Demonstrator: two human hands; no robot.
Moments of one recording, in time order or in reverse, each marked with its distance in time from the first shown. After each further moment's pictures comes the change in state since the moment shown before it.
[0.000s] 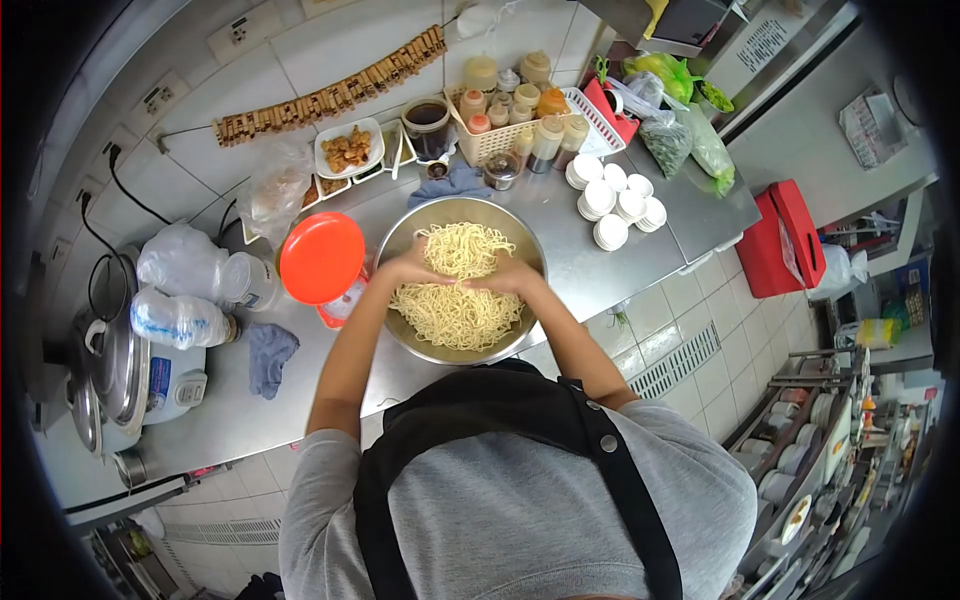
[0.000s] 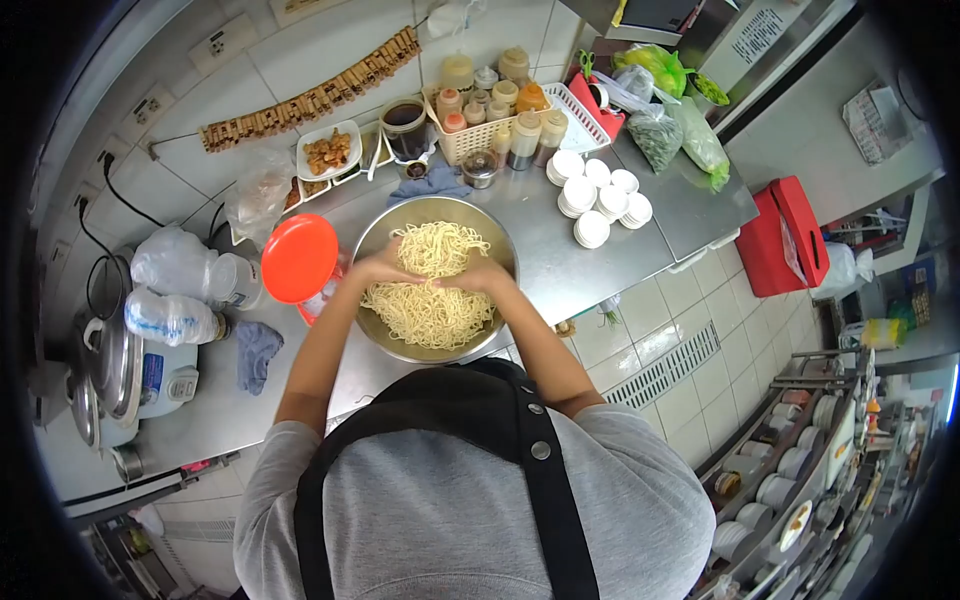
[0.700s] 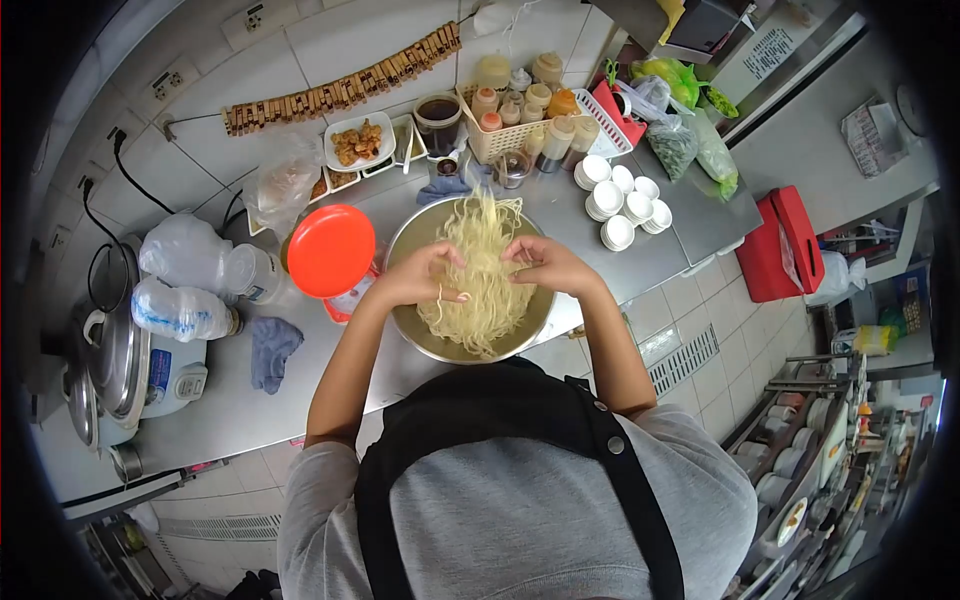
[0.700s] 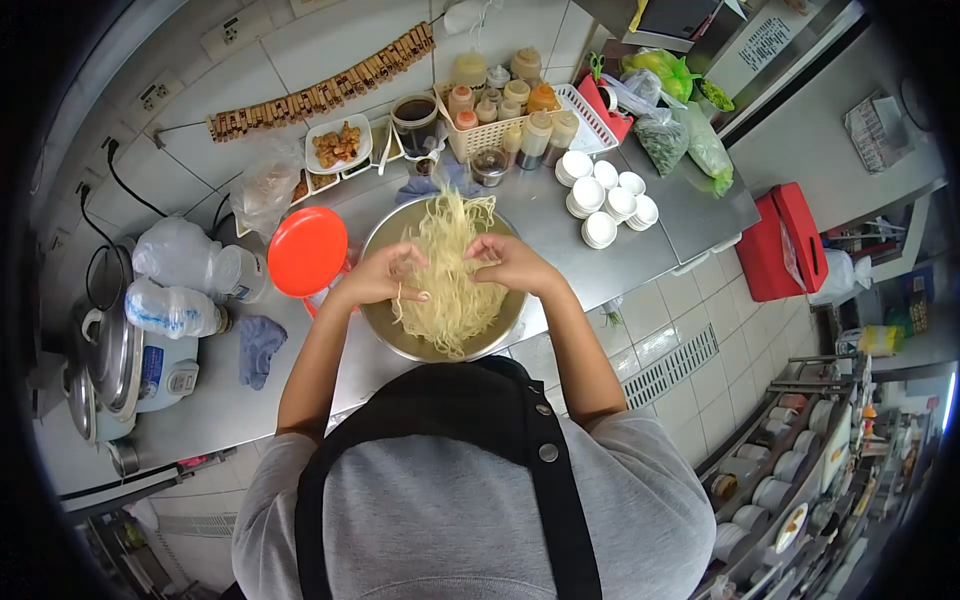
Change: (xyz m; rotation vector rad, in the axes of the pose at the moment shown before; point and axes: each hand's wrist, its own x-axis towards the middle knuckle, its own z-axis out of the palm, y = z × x) left_hand -0.099 0.115 -0.015 -0.155 -0.069 0.189; right_hand -0.044 0.001 -0.061 0.494 -0.302 -0.496
